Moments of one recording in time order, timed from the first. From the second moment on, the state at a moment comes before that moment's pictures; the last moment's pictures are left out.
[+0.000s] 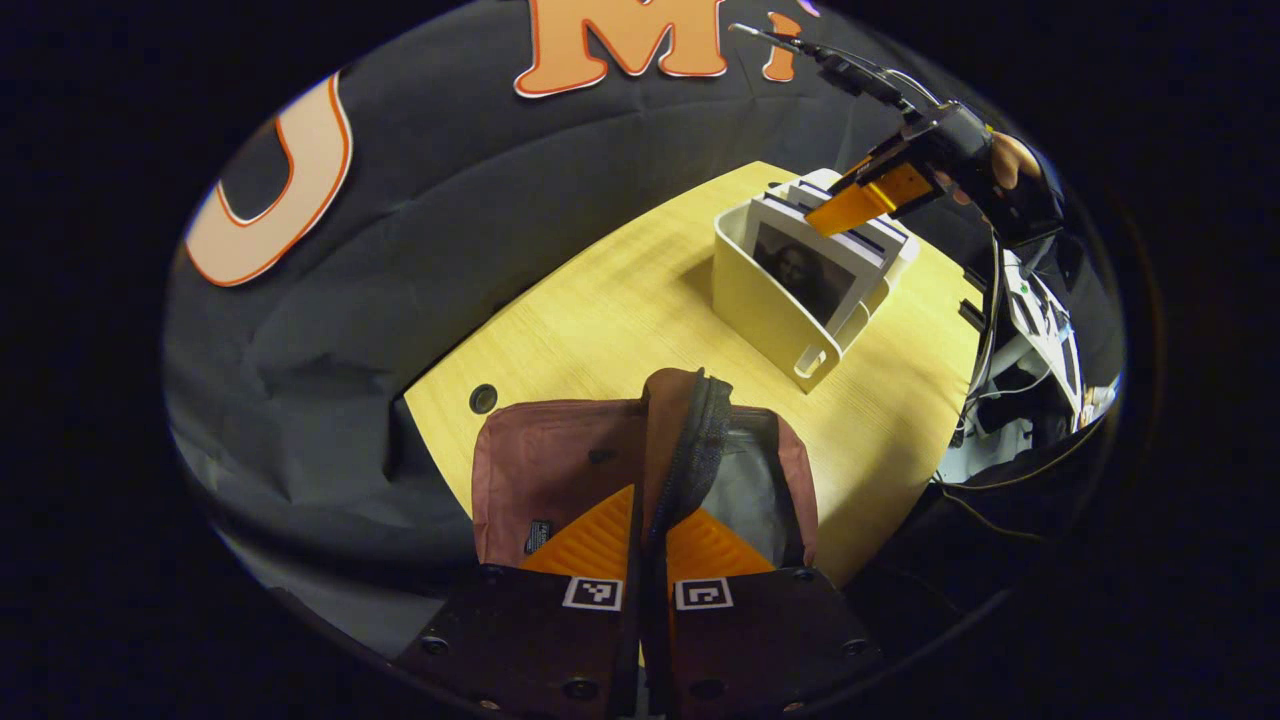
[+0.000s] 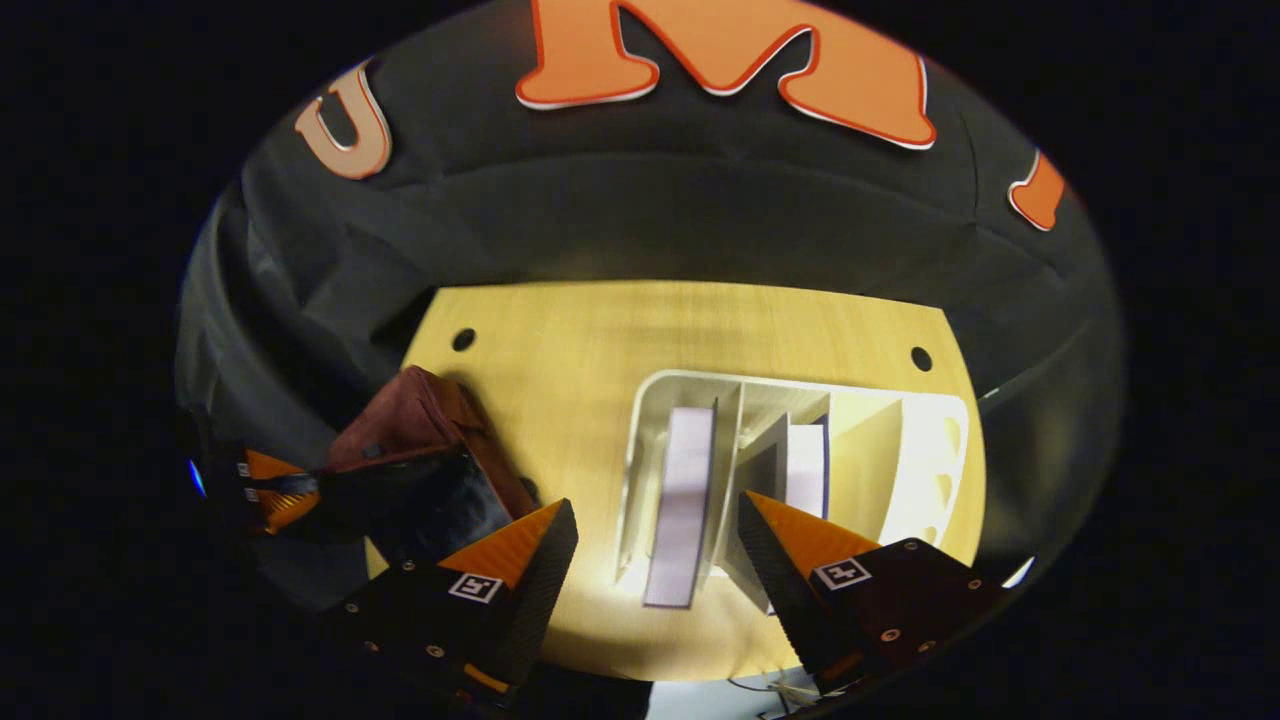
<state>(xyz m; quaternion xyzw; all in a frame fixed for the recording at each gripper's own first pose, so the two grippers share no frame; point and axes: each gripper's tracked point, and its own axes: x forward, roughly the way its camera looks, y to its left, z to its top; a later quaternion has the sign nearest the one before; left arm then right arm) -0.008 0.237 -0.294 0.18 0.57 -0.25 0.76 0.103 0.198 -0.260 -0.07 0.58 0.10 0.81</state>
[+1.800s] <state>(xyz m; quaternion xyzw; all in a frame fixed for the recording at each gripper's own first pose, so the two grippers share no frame) -0.008 0.232 -0.308 0.19 0.56 -0.26 0.76 0.065 0.164 -0.185 0.11 0.56 0.07 0.82</state>
